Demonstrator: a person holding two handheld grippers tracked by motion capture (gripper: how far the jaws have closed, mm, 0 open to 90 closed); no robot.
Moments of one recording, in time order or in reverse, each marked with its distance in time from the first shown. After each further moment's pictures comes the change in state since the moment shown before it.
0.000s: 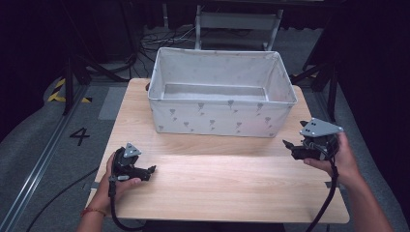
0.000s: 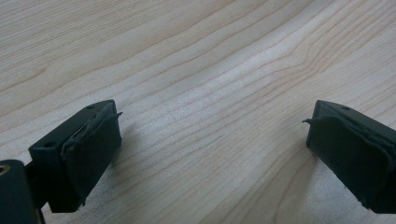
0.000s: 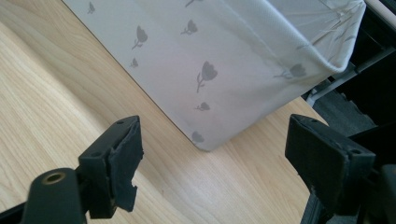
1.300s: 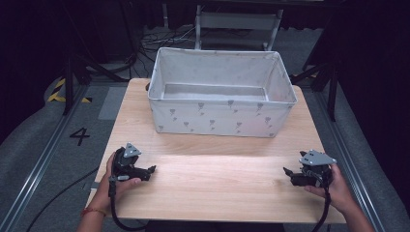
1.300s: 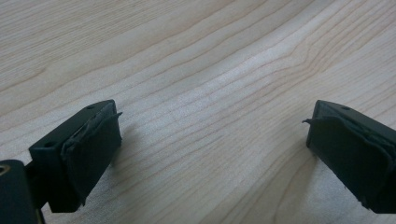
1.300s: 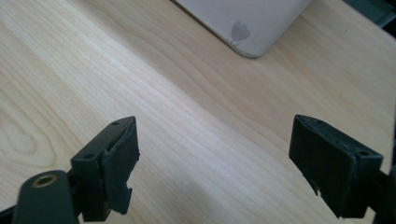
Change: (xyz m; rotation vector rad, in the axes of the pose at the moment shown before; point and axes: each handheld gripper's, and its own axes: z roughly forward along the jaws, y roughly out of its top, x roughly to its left) left arm 0.000 0.000 0.000 0.000 0.001 -0.001; right arm 0.036 -0.110 0.039 0.060 0.046 0.139
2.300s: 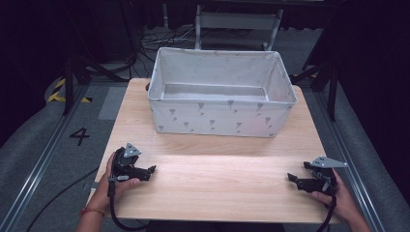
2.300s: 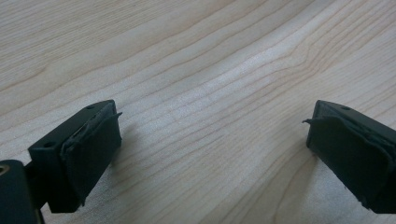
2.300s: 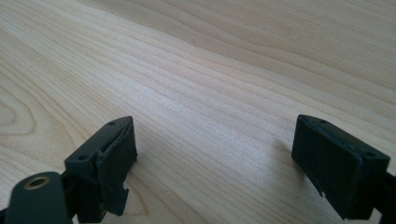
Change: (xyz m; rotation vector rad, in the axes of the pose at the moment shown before) left arm 0.000 0.000 0.000 0.002 -0.001 -0.002; right arm -0.017 -0.050 0.015 0.006 0.121 0.285
